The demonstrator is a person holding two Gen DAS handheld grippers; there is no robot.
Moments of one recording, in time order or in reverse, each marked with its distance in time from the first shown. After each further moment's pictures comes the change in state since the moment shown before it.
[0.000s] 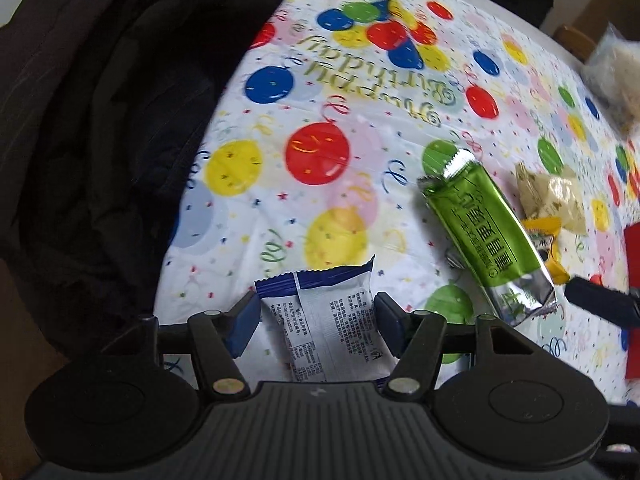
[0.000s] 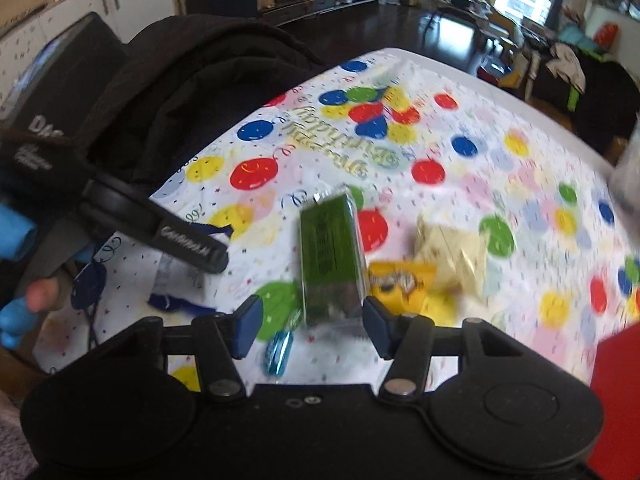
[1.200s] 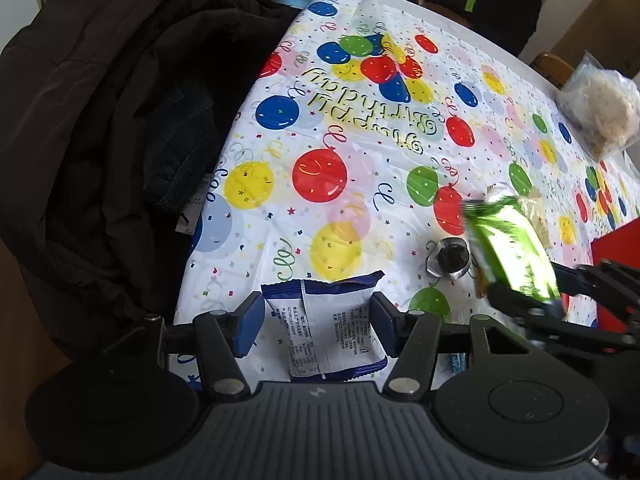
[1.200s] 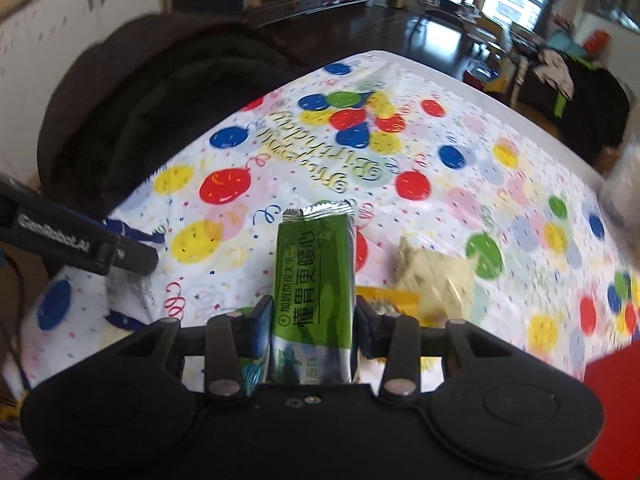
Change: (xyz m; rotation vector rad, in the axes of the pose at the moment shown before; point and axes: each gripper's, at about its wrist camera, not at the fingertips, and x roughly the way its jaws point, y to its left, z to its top) left arm -0.034 0.016 -0.005 -0.003 -0.054 -0.064; right arm 0.002 -0.019 0.000 0.096 -0.016 -0.043
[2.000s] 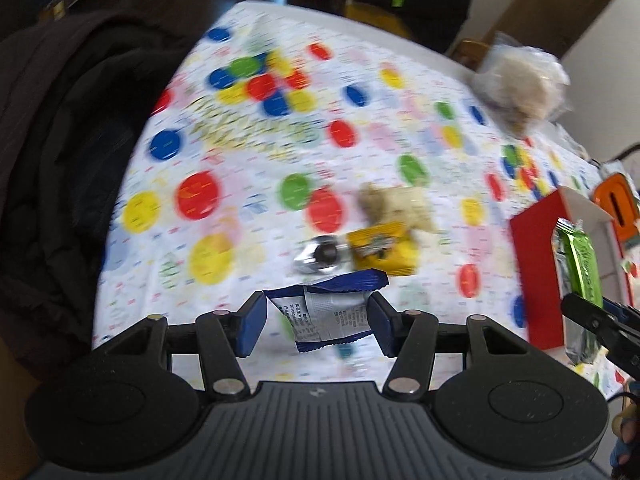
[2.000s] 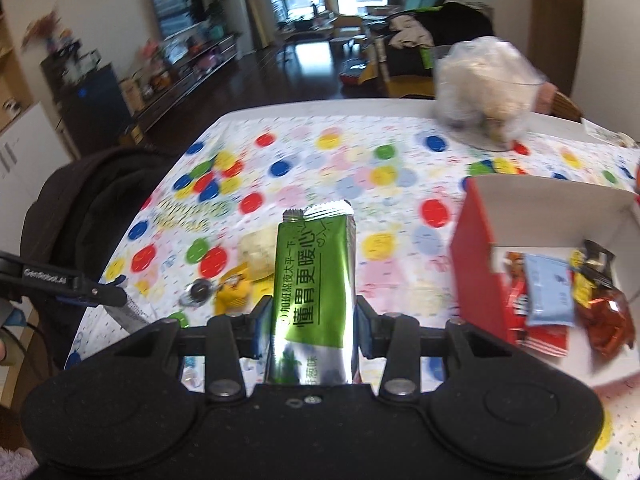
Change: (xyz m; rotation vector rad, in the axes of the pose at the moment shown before) left arm -0.044 -0.086 -0.003 0.128 -0.027 -0.146; right arm -0.131 -0.121 -0.082 0.444 -0.170 -0.096
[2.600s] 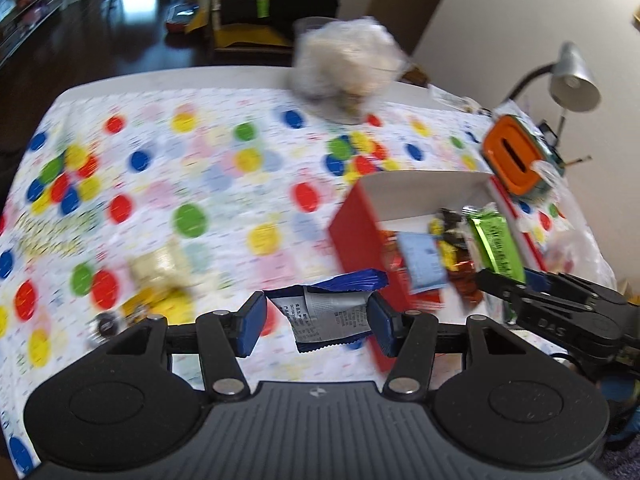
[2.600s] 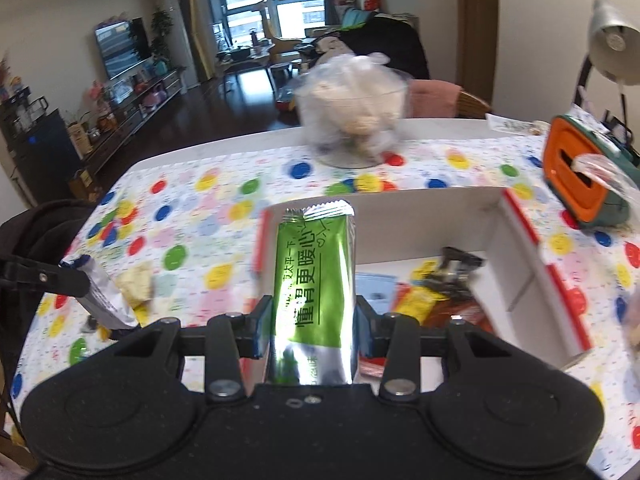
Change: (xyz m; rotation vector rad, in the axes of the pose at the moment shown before) left arm -0.003 -0.221 0.012 0.293 -0.035 -0.142; right arm -0.042 -0.162 0.004 0.088 -0.066 -0.119
